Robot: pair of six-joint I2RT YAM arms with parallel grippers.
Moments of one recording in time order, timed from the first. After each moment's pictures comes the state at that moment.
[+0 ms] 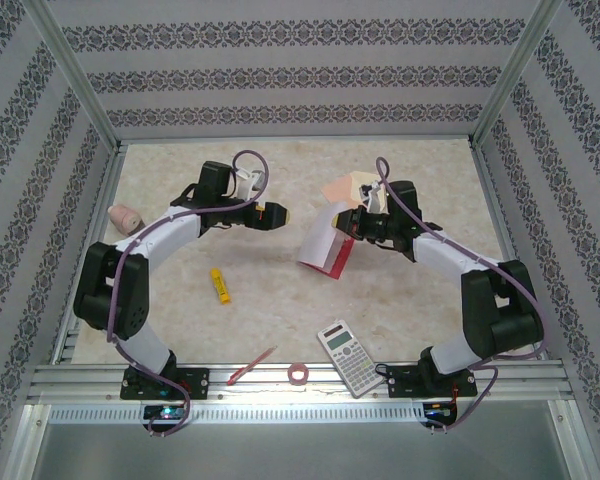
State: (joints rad) left arm -0.28 1.67 1.14 -0.25 0.74 -0.23; right arm 0.24 1.50 0.83 0.04 -0.79 0.72
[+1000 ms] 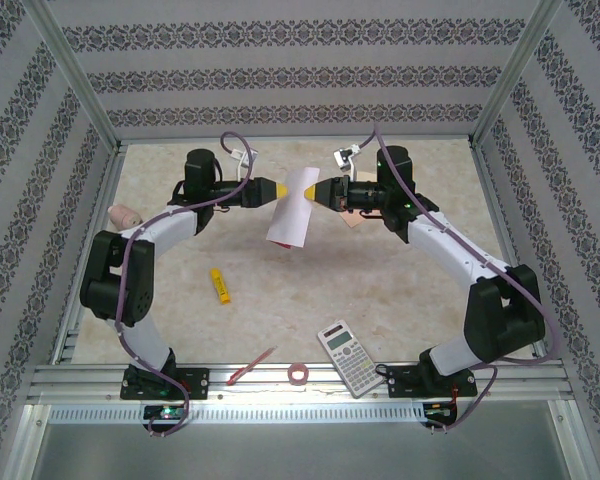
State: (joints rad) left arm -0.20 1.76 1.10 0.42 1.16 -0.70; right arm 0.34 1.50 1.10 0.07 -1.00 0.79
